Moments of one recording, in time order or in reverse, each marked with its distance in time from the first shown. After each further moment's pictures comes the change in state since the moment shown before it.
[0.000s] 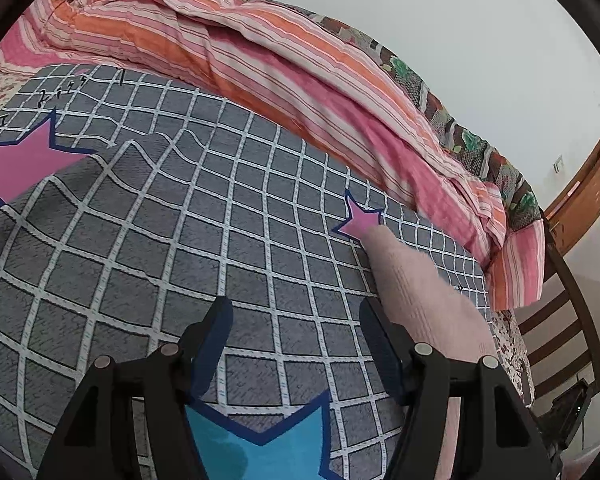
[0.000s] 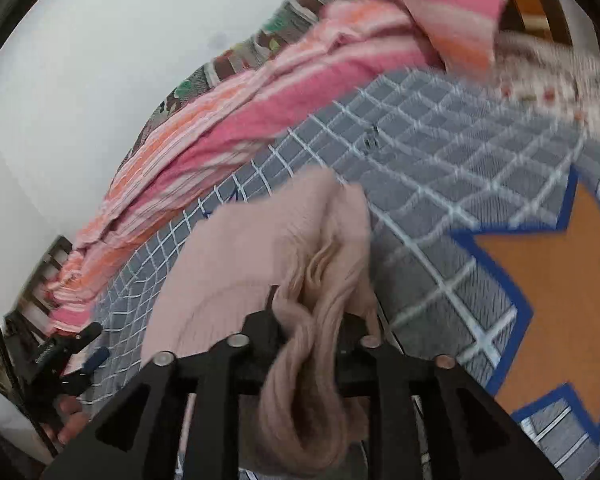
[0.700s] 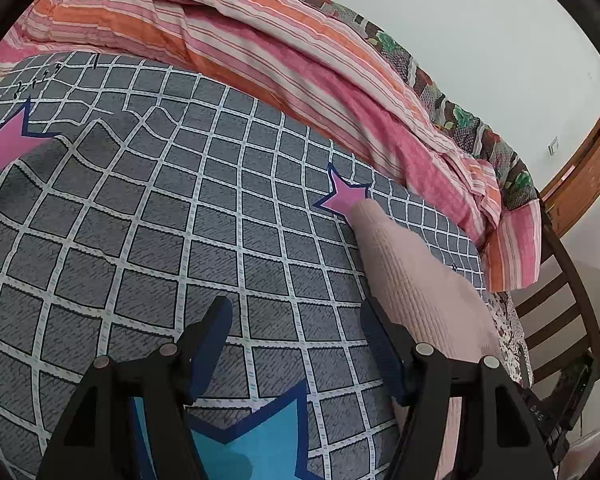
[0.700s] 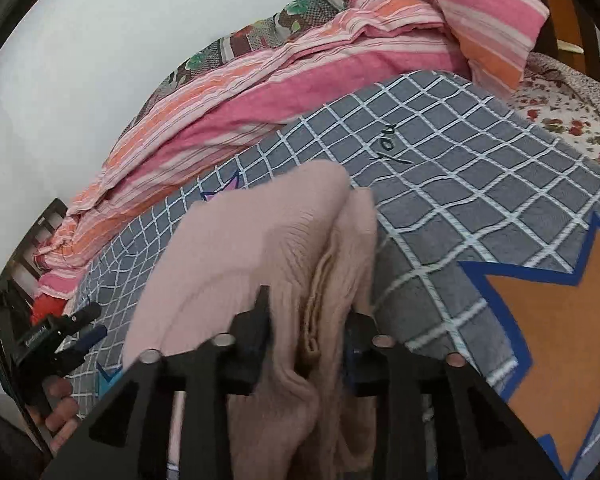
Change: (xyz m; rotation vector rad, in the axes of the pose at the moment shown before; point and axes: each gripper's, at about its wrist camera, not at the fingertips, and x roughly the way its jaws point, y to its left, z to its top) left arm 0.018 -0.014 -0.008 0.024 0.061 -0.026; right arm 0.009 0.015 0.014 -0.185 0.039 -0.085
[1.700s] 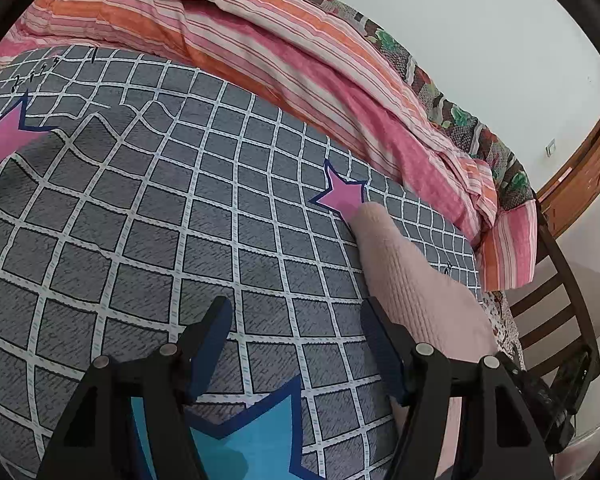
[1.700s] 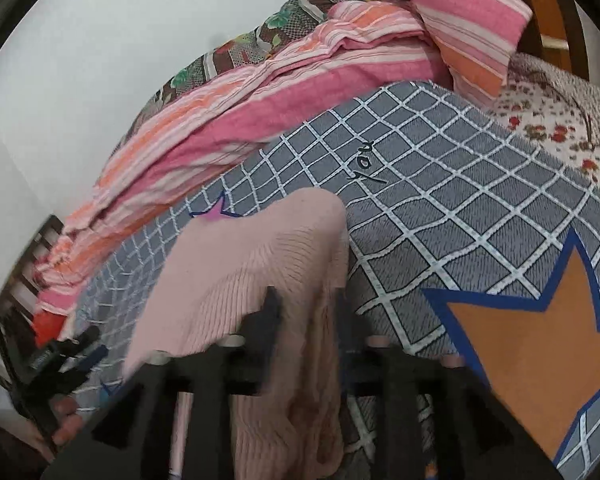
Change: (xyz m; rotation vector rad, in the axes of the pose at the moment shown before) left arm 0.001 0.001 0.000 -0.014 0.014 -0.023; right arm -0.004 -0.028 0.016 0.085 0.032 0.075
